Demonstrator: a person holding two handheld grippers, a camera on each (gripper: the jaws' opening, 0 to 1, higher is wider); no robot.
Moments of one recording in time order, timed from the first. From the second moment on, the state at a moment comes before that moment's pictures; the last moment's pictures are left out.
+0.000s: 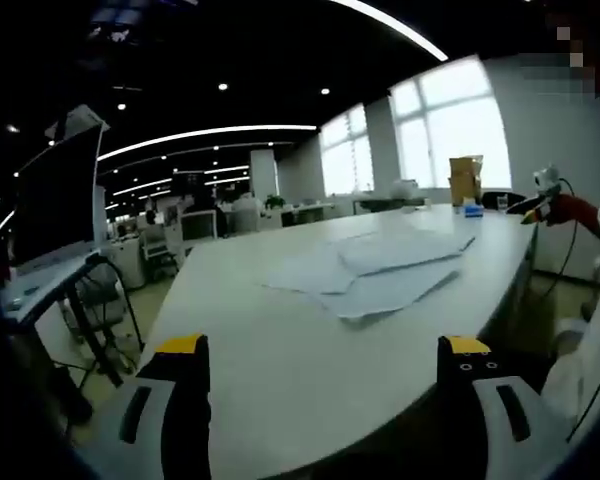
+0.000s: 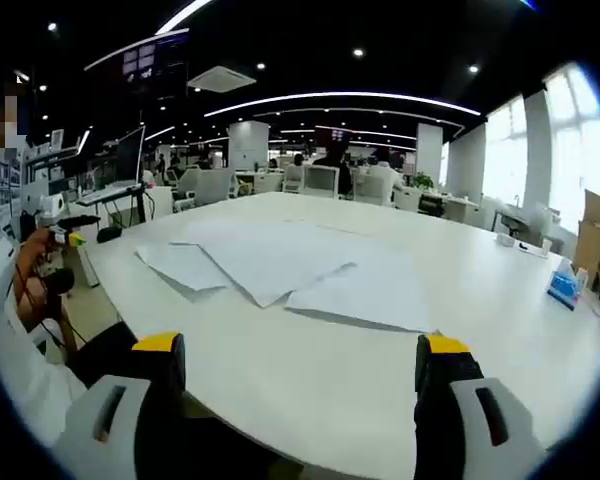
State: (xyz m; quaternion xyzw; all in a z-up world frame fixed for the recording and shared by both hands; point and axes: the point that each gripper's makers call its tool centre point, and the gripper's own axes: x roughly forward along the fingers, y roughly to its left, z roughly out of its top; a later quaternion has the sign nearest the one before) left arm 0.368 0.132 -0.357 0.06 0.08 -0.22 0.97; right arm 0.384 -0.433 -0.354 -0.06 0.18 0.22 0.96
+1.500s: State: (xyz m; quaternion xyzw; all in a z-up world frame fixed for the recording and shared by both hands) left arm 0.370 0.131 -0.354 0.08 0.08 -0.23 0.97; right arm 0.385 -0.432 -0.358 -0.07 0.18 0.22 0.95
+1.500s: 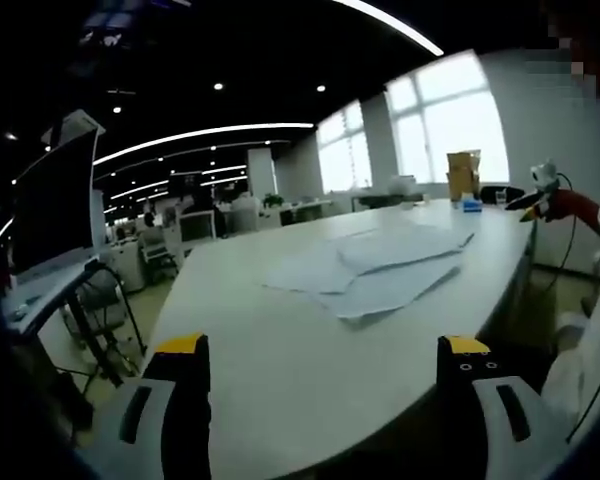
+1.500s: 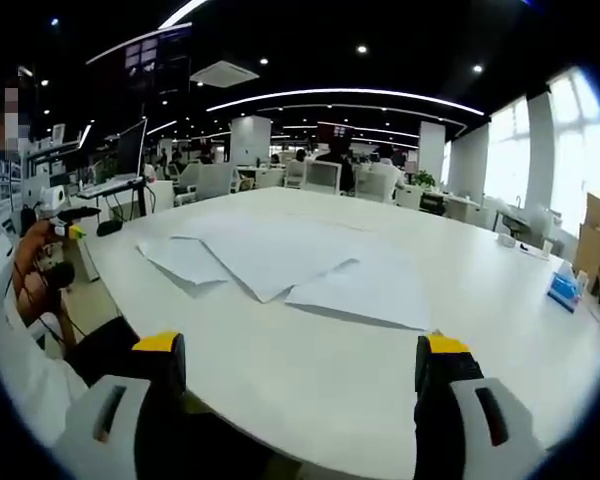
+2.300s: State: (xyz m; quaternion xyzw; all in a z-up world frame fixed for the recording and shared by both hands) left arm 0.370 0.126 -0.346 0.07 0.07 -0.24 0.97; right arm 0.390 -0.423 -0.346 -0.09 0.17 0.22 0.96
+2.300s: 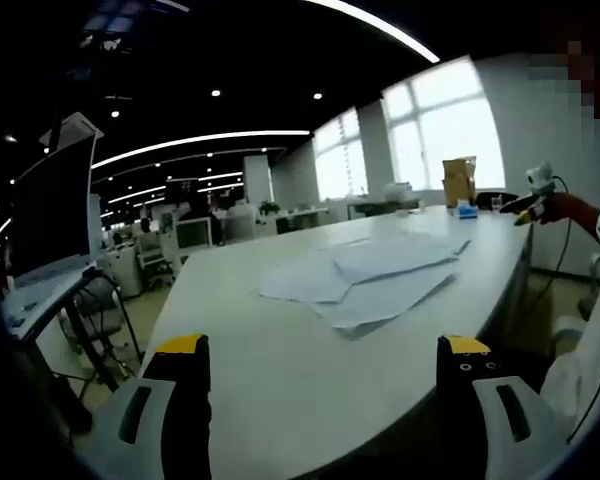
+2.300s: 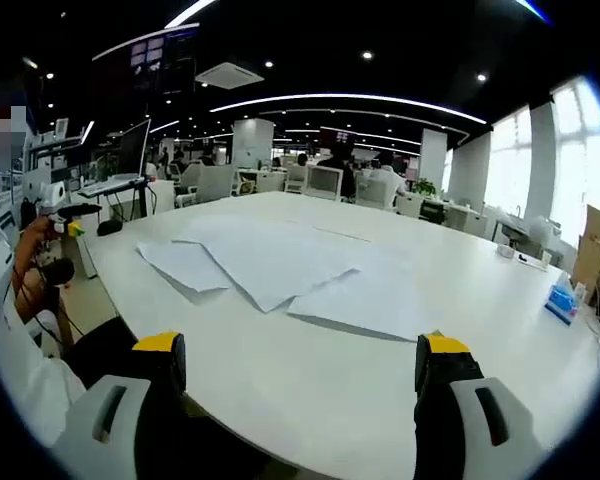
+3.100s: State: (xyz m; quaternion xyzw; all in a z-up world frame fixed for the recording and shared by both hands) left arm 0.379 0.111 -0.341 0.07 0.06 -0.26 0.96; right arm 0.410 -0.403 -0.334 -0.11 0.18 0.25 0.94
